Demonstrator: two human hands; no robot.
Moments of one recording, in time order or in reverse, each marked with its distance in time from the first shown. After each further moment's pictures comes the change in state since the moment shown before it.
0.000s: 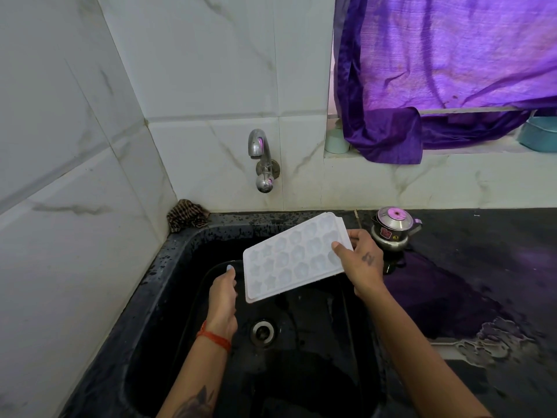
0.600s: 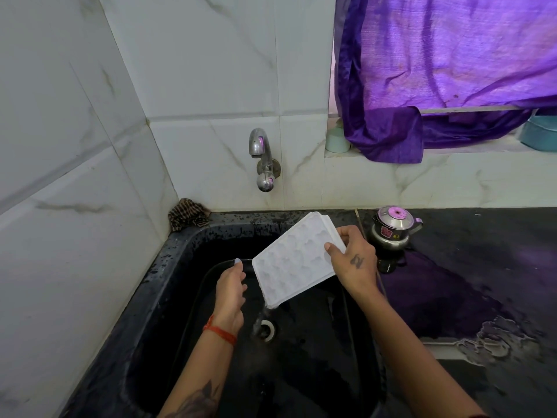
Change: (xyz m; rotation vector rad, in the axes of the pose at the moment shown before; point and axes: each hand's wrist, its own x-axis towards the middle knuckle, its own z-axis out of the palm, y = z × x) left_hand -0.002 0.000 0.008 -0.002 -0.061 0.048; right_hand -0.012 -0.003 0.004 -0.115 -0.009 -0.199
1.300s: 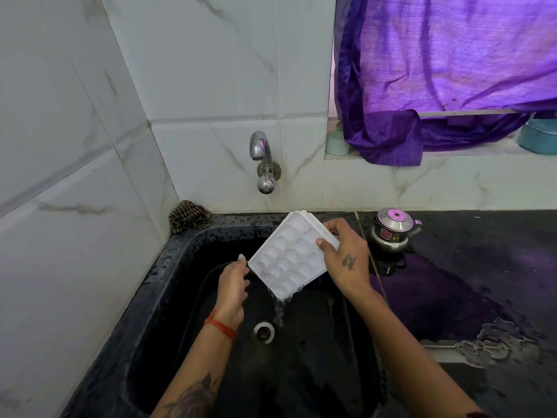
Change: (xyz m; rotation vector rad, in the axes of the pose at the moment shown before) left_hand -0.001 0.008 0.004 0.028 -0.031 0.034; right_hand -0.001 -0.014 0.005 -0.009 0.021 -0.243
